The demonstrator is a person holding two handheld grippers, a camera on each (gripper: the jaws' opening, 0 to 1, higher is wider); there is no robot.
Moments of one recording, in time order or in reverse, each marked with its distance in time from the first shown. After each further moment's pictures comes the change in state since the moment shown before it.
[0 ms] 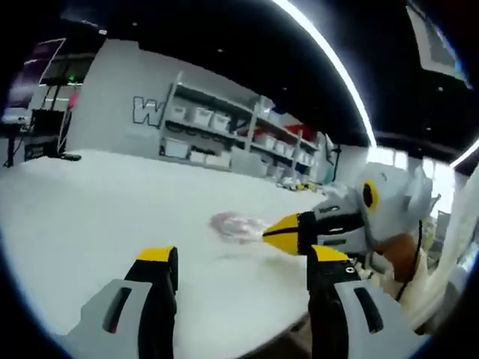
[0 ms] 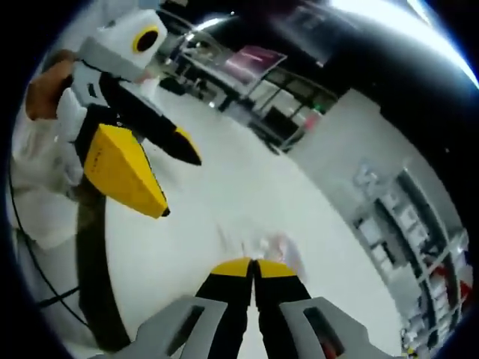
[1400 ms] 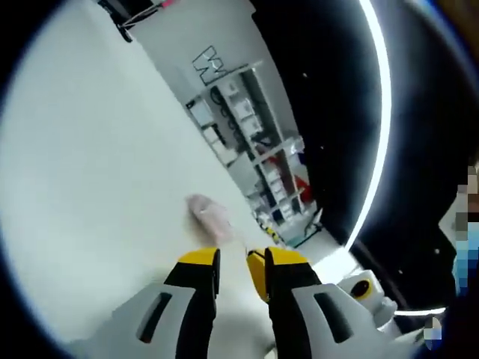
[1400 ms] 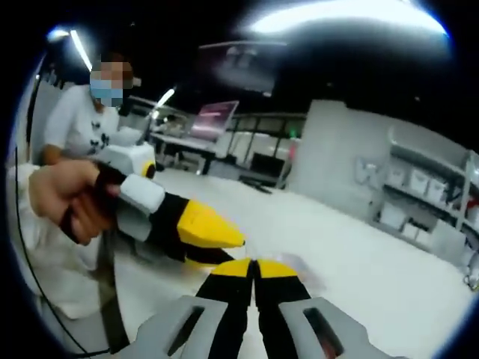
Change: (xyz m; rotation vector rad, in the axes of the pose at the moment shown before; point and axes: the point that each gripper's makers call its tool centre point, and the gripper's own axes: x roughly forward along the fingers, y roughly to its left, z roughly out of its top) left arm 0.056 -0.003 -0.012 -0.683 -0.025 -0.034; right arm -0.006 -0.007 0.012 0.361 -0.275 0.058
